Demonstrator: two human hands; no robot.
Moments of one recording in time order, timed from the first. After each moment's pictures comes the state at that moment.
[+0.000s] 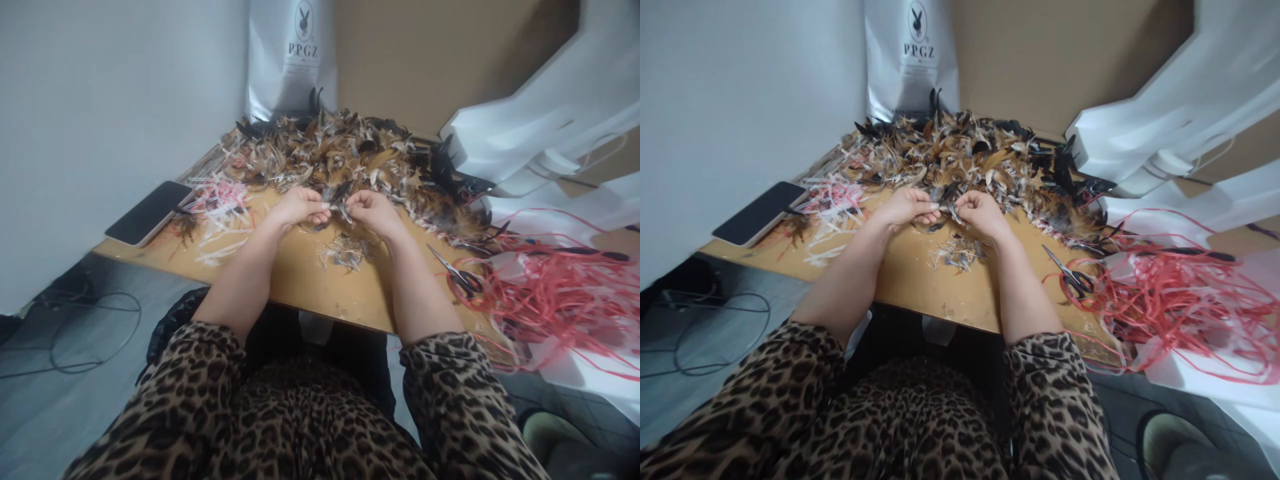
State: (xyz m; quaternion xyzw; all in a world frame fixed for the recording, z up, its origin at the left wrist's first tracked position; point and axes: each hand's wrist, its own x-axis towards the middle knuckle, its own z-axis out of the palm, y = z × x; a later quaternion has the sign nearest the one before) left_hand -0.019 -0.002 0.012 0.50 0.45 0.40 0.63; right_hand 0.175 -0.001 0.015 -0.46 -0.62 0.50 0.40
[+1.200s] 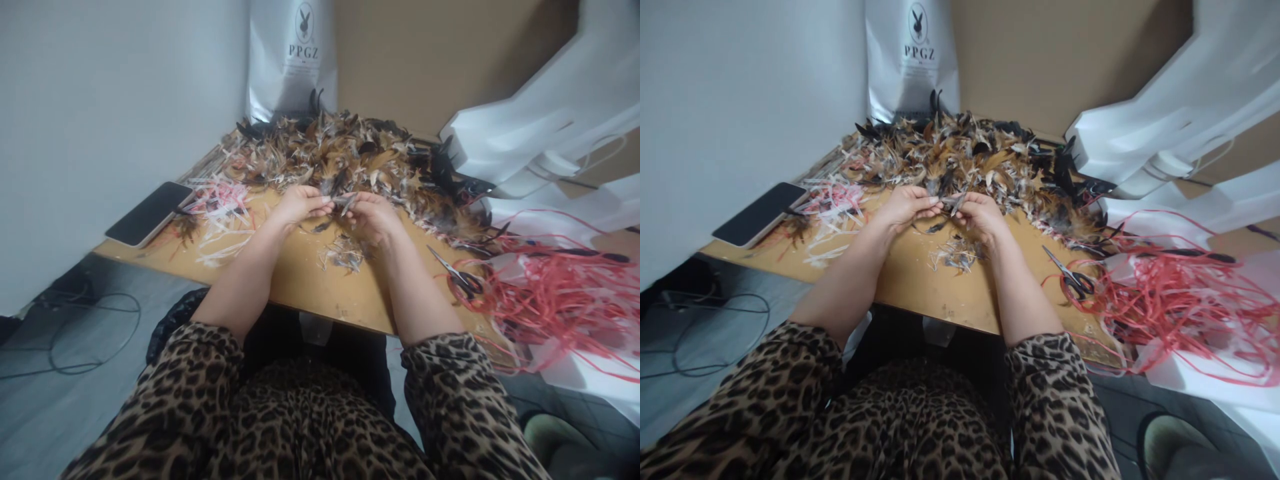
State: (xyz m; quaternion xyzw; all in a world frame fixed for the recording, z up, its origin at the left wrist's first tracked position) left_hand -0.014 -0.001 0.010 0.44 0.41 0.48 0.64; right_hand 0.168 0.002 0.011 -0.41 -0.47 0.63 0.46
